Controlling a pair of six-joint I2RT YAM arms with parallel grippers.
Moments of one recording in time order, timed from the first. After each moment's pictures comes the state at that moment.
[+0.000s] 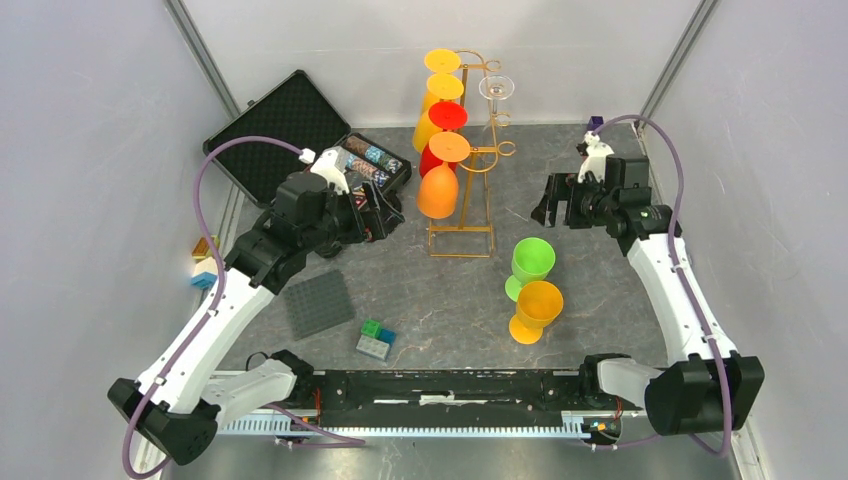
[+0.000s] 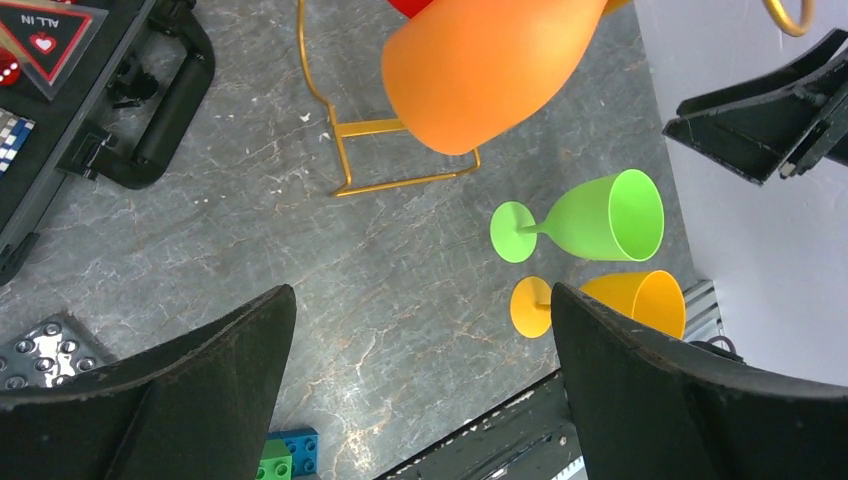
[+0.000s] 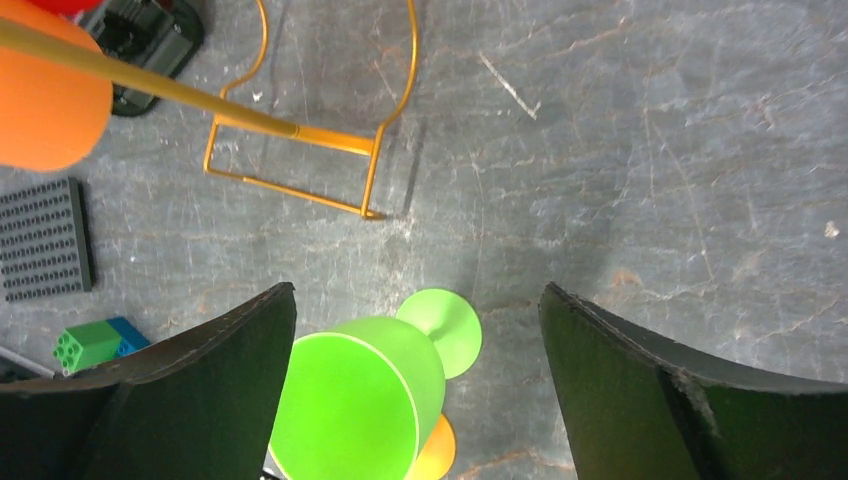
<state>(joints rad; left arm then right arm) -0.53 1.01 1.15 -0.61 0.09 -0.57 0.06 1.18 1.11 -0.62 -0.32 0.14</state>
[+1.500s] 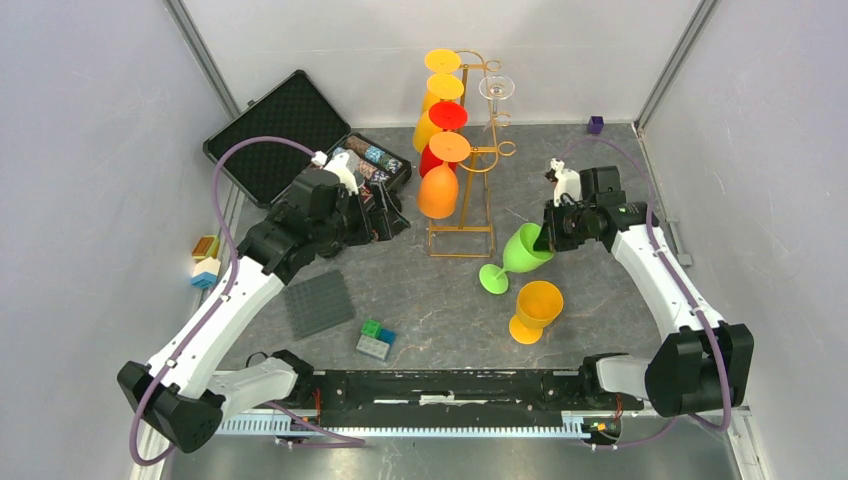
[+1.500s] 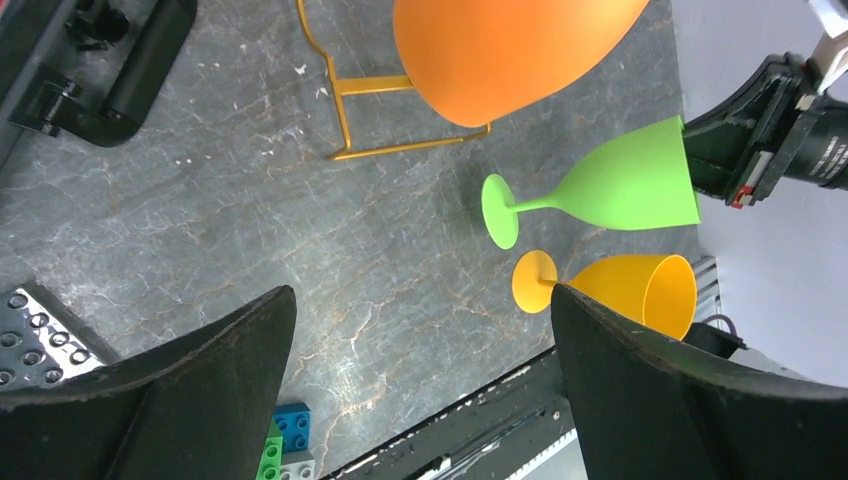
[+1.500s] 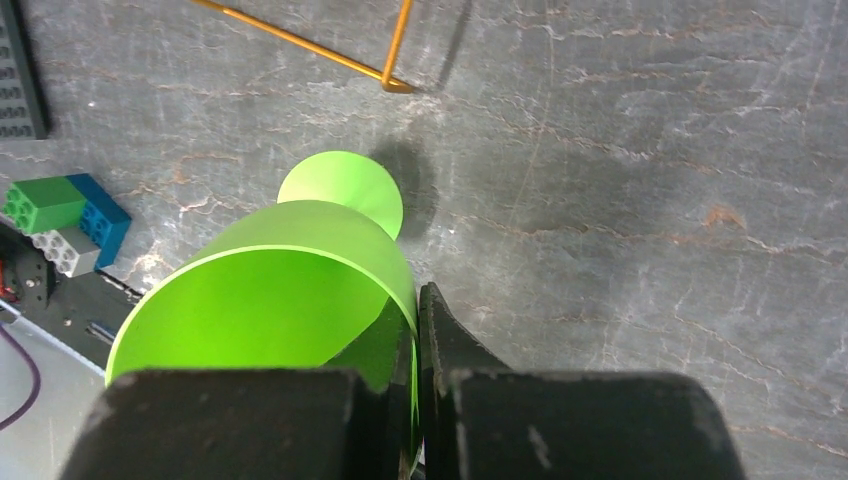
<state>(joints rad) -0.53 1.07 1.15 -0.64 0.12 -0.60 0.13 1.27 1.04 -0.77 -0.40 0.00</state>
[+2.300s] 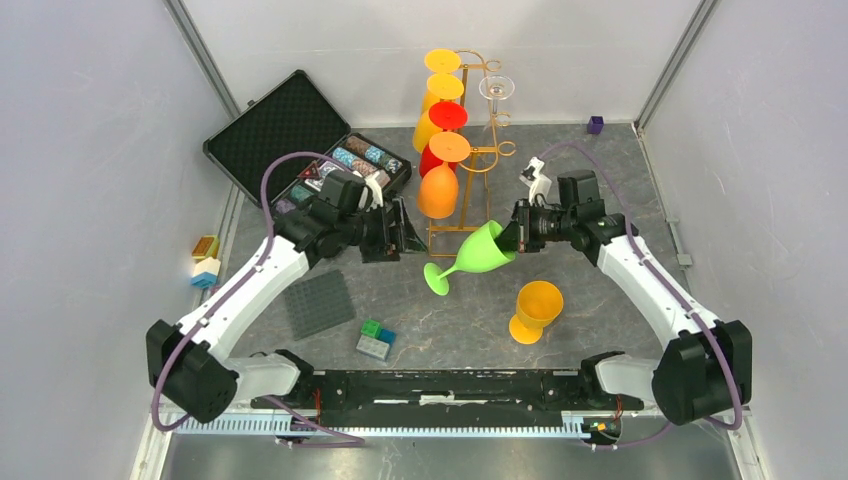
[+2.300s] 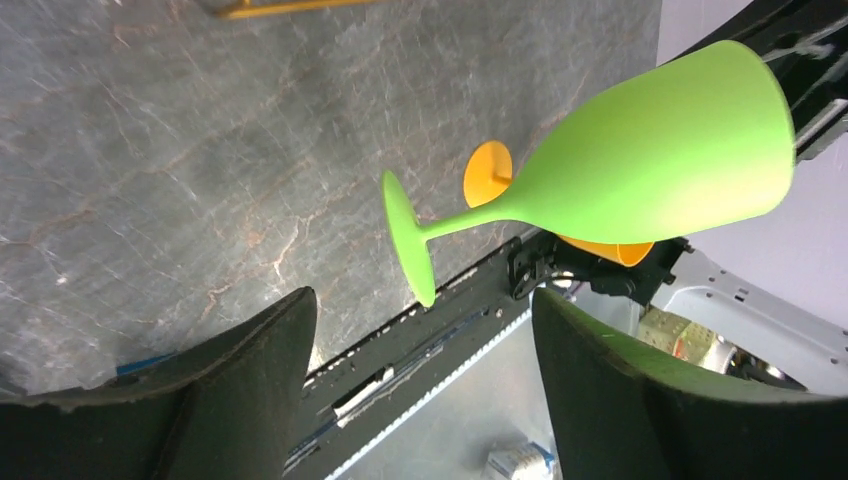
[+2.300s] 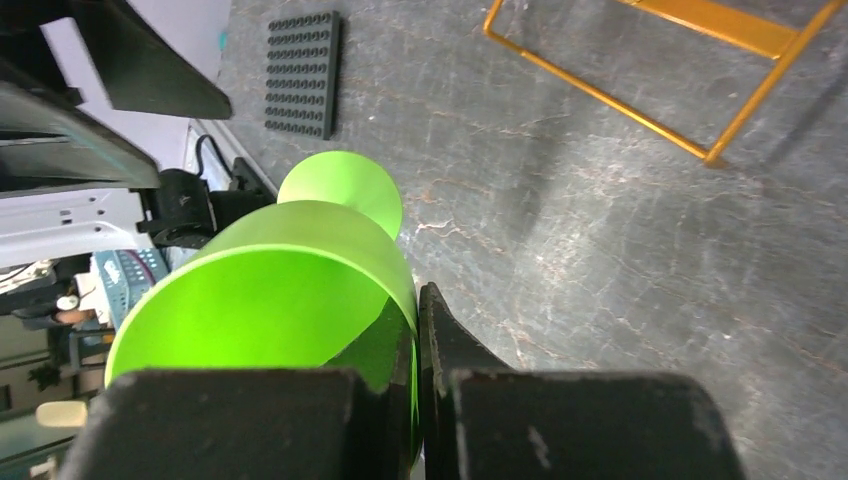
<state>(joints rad) -0.53 1.22 1.12 -0.66 0.40 -0.67 0.26 1.25 0.96 -0.48 -0.73 0.33</state>
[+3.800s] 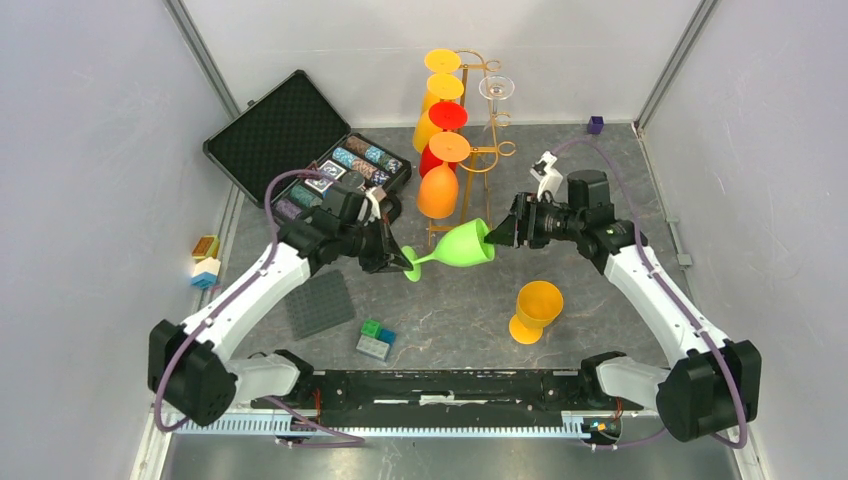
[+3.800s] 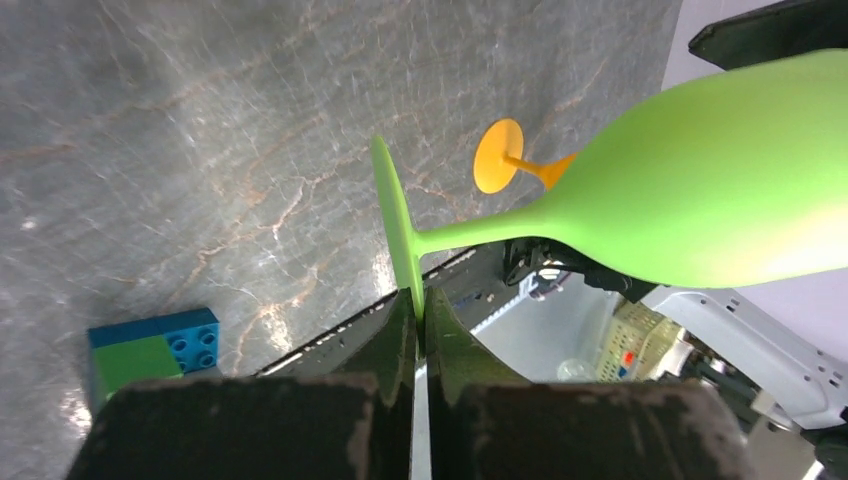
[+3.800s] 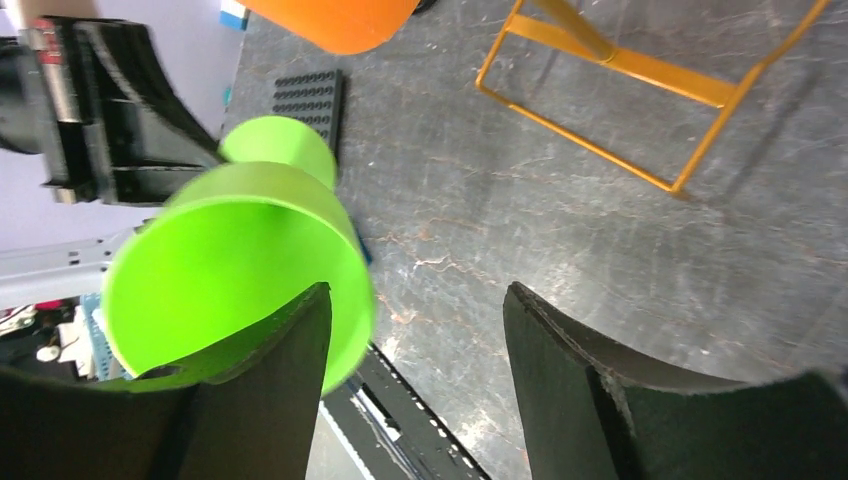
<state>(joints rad) -0.52 1.24 1.00 -0.63 0.48 -0.77 0.26 1.17 0.91 -0.38 -0.70 0.42</state>
